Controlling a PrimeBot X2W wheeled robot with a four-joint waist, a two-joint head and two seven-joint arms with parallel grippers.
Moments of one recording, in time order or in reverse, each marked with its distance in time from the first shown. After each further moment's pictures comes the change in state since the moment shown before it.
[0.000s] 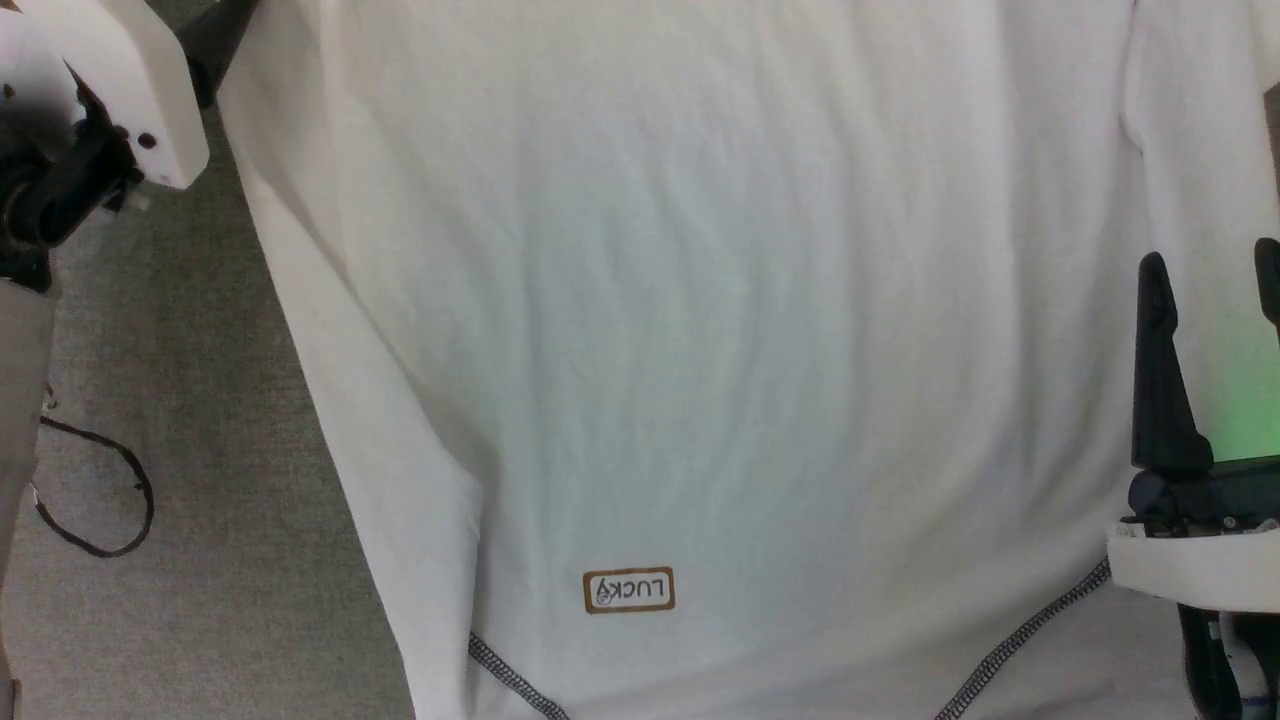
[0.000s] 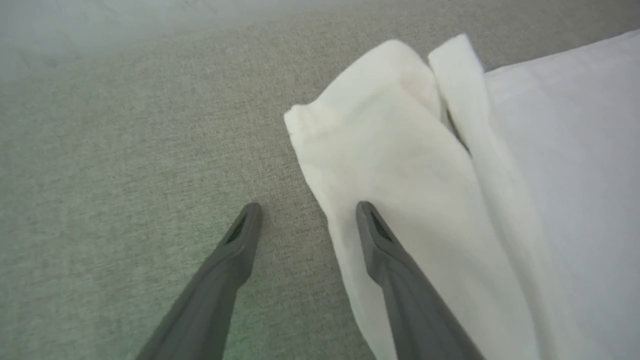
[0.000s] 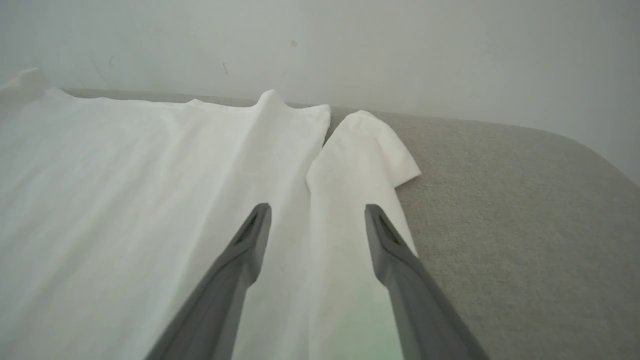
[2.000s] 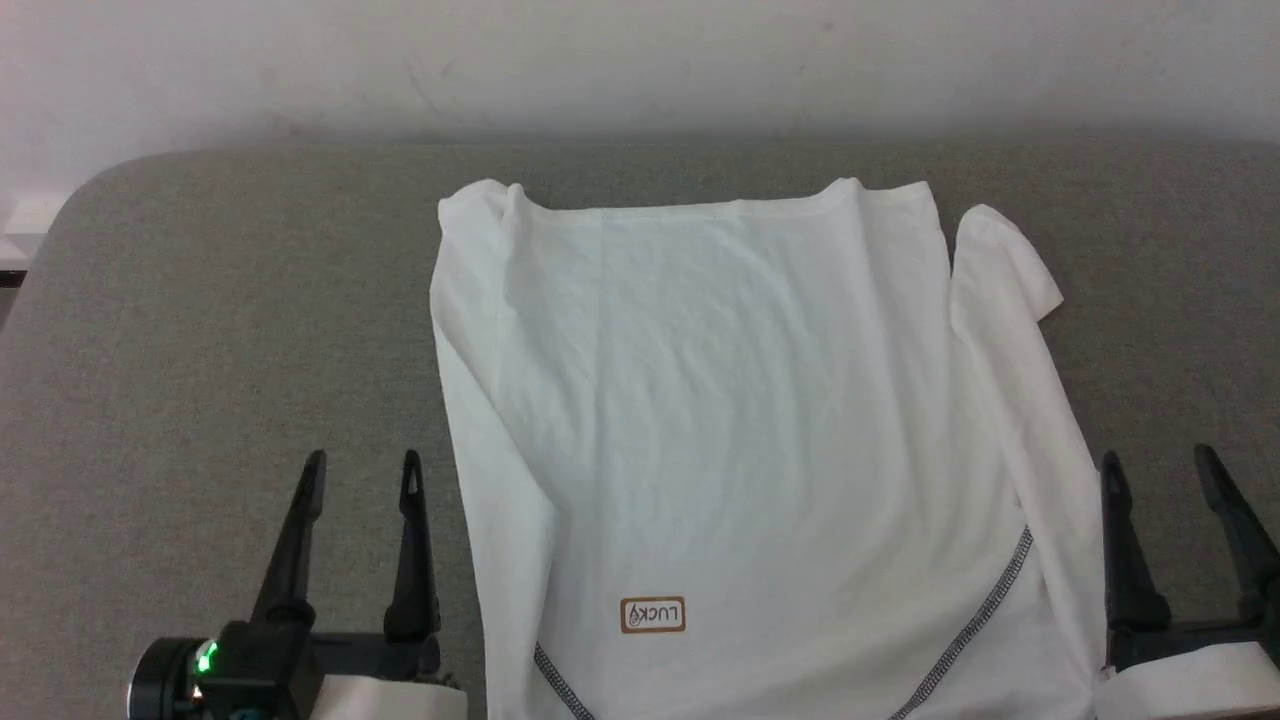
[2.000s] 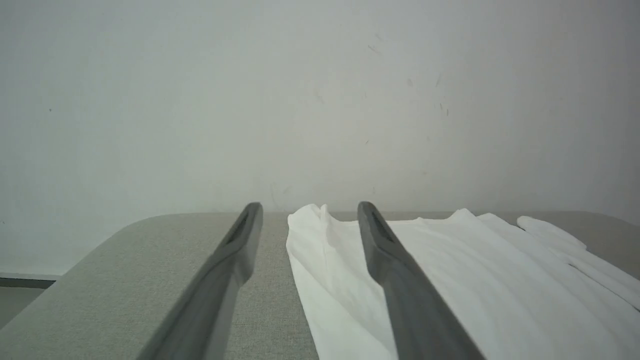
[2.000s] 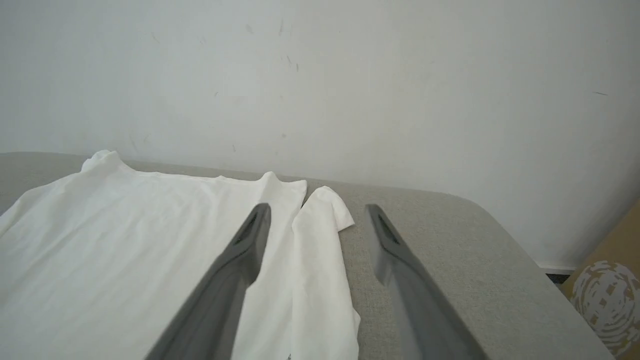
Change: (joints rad) left arm 1.095 -0.272 0.055 -0.614 0.370 0.473 -0.803; right arm 0.233 0.000 -0.052 0.113 -0.031 0.000 0.001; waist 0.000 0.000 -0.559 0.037
